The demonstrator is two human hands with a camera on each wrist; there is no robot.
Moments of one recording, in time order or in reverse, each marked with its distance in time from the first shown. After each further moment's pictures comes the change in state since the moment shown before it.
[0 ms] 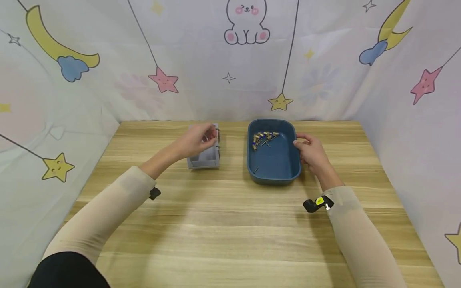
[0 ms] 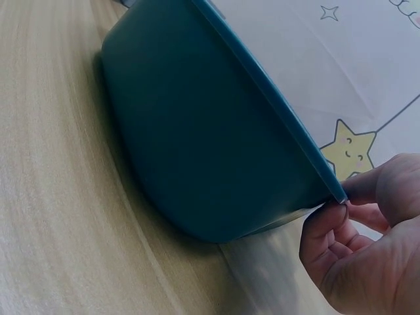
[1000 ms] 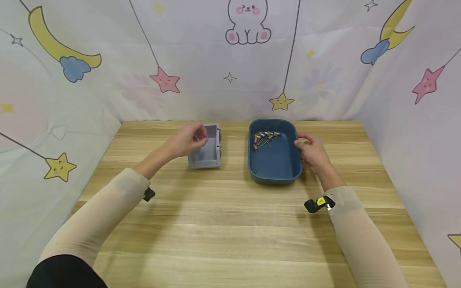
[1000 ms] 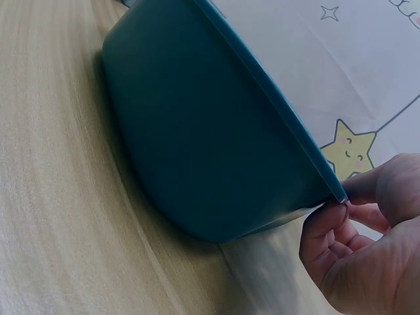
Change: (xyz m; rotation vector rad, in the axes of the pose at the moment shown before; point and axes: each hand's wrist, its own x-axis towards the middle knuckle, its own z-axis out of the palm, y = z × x) left_hand -0.016 -0.029 -0.009 -0.009 0.028 -0.111; right_hand 0.002 0.001 -0.001 0.008 -0.007 -0.005
